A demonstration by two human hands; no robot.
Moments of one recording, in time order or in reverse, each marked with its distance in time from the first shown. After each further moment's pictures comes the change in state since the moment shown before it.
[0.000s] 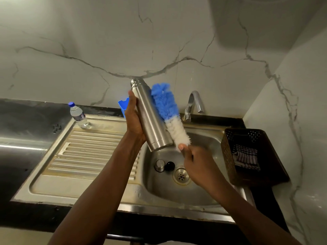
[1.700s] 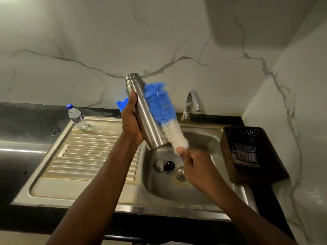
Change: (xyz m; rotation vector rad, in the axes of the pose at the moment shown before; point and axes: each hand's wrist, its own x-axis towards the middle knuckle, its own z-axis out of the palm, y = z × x) left_hand -0.004 0.004 -0.003 0.028 0.026 0.049; right_hand -0.003 0.011 0.004 -0.021 0.038 -0.090
